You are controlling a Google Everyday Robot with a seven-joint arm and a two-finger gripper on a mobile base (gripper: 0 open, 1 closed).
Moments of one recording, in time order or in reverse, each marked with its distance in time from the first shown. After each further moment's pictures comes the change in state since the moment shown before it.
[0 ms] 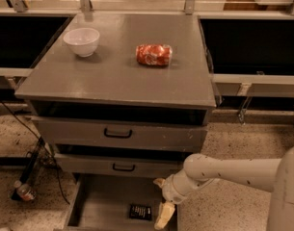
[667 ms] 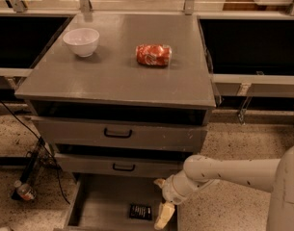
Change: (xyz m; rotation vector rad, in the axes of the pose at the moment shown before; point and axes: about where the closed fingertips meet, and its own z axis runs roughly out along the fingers) arm 0.000 -0.002 0.003 0.009 0.004 0.009
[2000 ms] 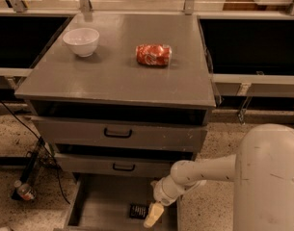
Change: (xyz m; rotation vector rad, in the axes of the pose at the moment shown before) arm 0.008 -0.026 0.056 0.059 0.056 0.128
